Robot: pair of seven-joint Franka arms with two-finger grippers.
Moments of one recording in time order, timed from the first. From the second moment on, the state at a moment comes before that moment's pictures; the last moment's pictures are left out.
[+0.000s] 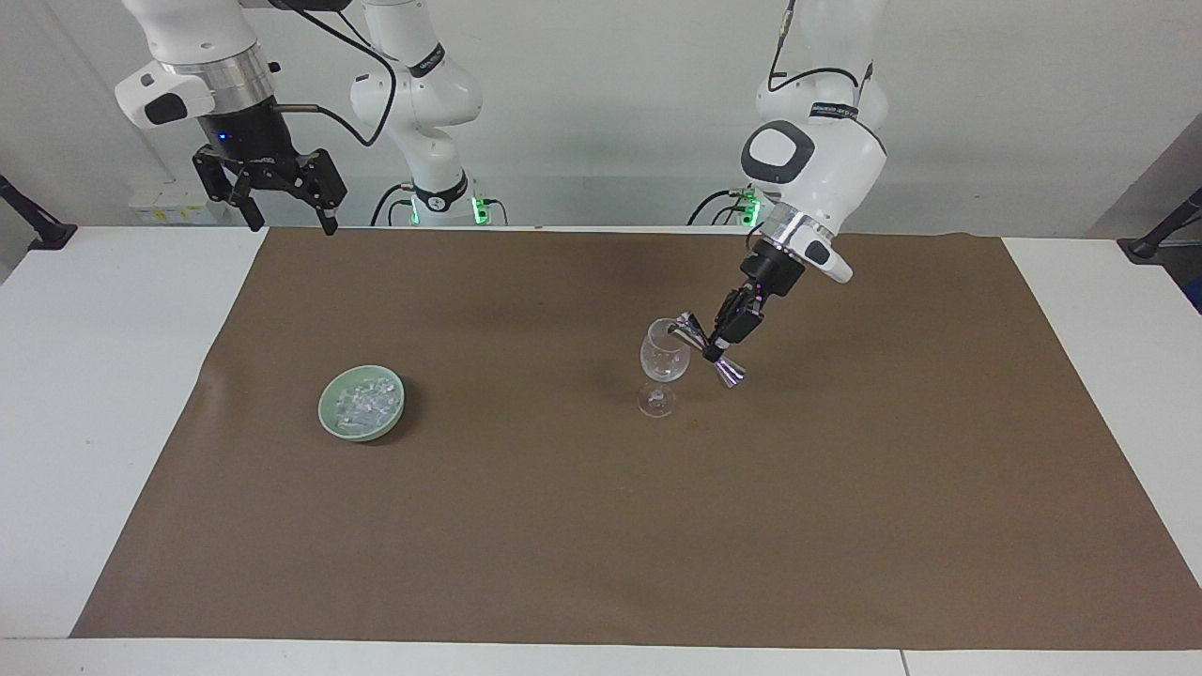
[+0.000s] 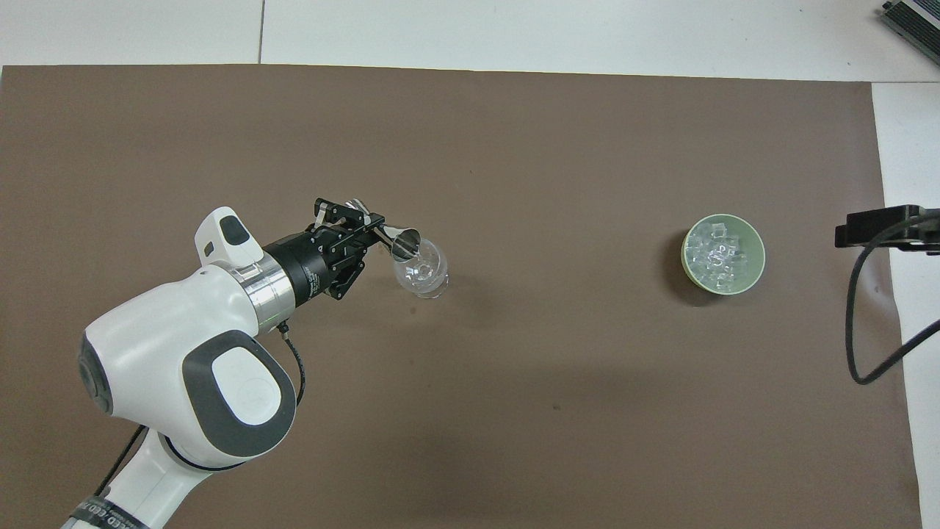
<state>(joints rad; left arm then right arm) -0.36 -0.05 -0.17 -2.23 -1.10 2.86 -0.77 0.08 -0.10 -0.10 -1.60 0.00 1.61 0.08</state>
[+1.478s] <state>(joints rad) -0.41 -0.06 -0.17 -2.26 -1.10 2.95 -0.55 0.08 -0.10 -0.10 -1.60 0.00 1.61 0.08</state>
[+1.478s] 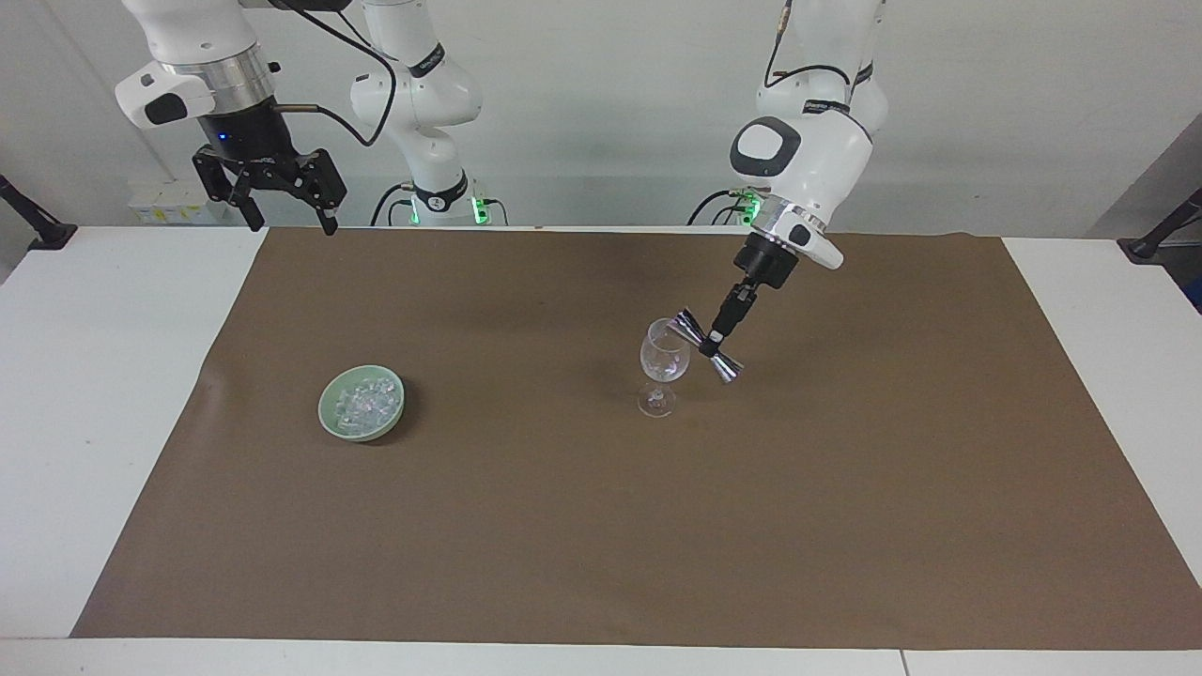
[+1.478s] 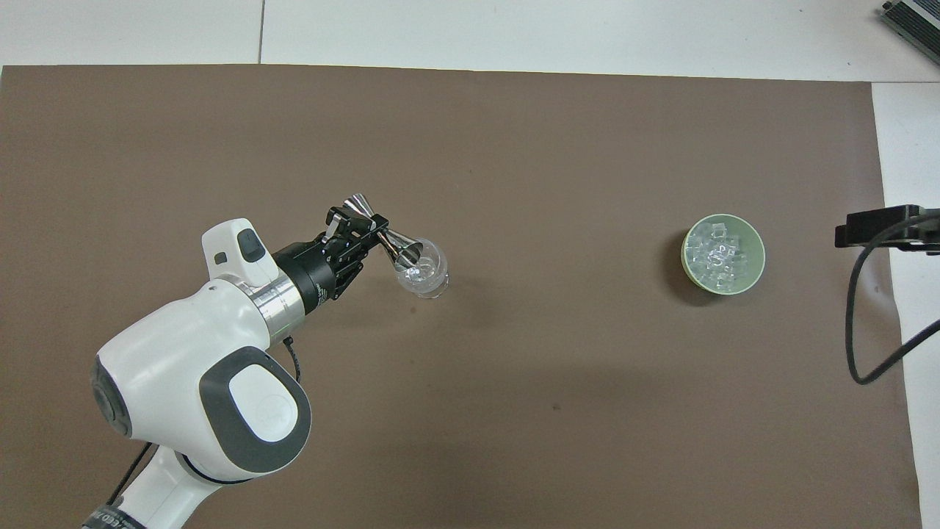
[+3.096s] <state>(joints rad) -0.47 -0.06 -0.17 -2.26 -1.10 3.11 -0.36 0.08 -0.10 -0.10 -1.60 0.00 1.61 0.08</state>
